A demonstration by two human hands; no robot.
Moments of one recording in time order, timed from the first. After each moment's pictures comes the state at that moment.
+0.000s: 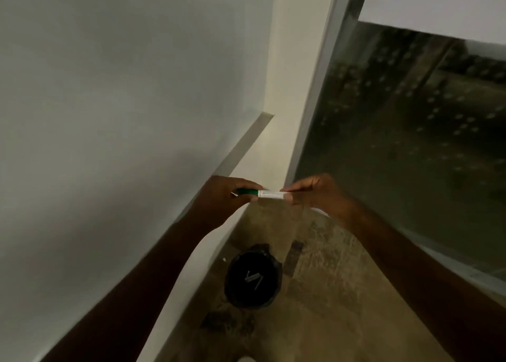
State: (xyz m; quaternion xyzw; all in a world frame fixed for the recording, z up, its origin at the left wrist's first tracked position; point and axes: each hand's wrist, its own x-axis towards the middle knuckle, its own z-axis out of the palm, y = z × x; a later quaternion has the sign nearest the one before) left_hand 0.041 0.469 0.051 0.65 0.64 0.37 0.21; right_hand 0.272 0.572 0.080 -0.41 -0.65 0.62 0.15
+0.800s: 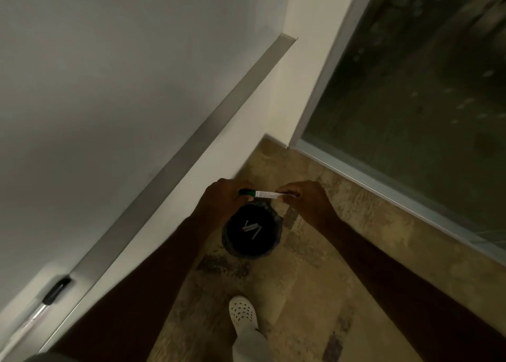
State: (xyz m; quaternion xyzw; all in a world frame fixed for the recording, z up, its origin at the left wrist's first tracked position) left_hand 0.037 0.462 -0.137 0.57 0.73 0.23 0.31; right_hand 0.249 0.579 -0.136 -0.40 -0.84 0.37 0.06
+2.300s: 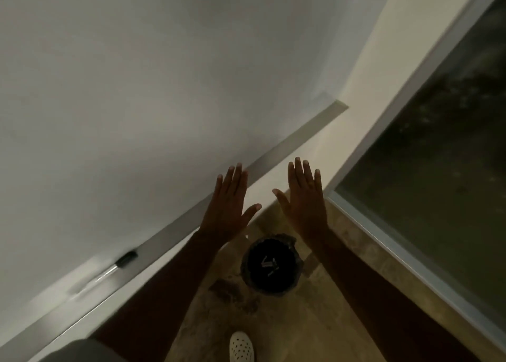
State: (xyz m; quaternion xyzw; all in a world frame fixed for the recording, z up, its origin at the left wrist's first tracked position) left_hand -0.011 0.394 -0.087 0.54 0.83 0.16 0.03; right_hand 0.130 0.551 -0.071 -0.31 -0.95 0.05 0.08
